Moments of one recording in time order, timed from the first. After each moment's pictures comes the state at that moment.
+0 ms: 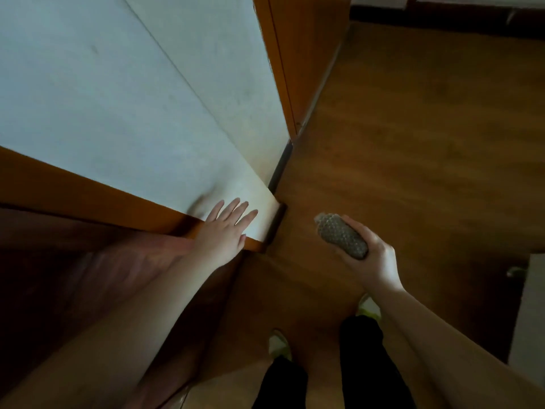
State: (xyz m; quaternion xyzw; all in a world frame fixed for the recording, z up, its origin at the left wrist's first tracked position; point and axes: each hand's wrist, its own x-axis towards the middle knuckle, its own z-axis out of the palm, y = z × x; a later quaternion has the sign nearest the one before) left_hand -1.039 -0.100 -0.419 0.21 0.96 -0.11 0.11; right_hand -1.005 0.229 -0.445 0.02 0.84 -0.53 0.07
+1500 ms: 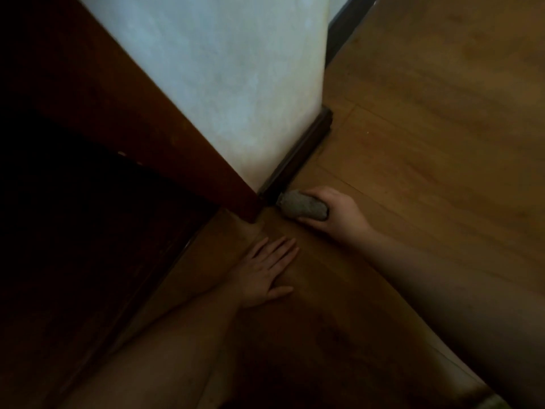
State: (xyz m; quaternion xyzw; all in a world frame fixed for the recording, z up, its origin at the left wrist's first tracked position) left_hand -0.938 -0.152 -1.108 0.18 0.94 0.06 0.29; right_hand -1.105 0.043 -1.104 -0.31 0.85 -0.38 0.18
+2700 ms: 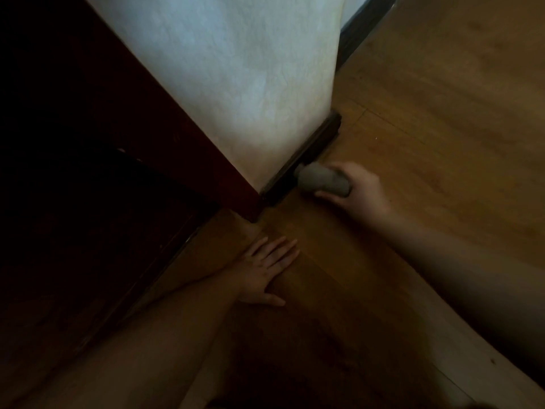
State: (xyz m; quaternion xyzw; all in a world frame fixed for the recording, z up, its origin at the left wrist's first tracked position) left_hand -0.950 -0.153 -1.100 0.21 0.91 0.04 0.36; right_hand -1.147 0.057 -1.076 -0.29 0.86 -0.39 0.14
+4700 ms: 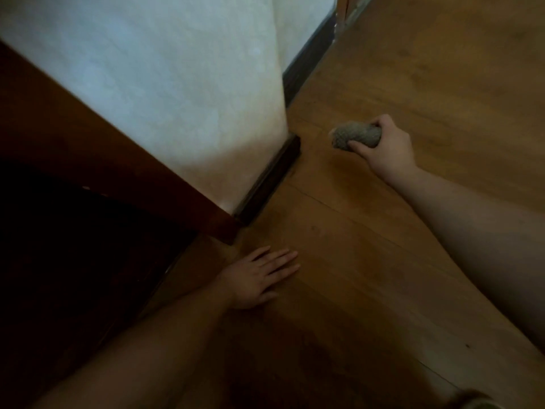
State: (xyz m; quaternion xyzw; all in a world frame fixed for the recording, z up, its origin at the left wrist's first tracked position) left_hand -0.992 -0.137 -1.093 0.34 0.89 -0.02 0.30; right_hand -1.235 0.117 -1.022 0.00 0.93 -0.36 0.10
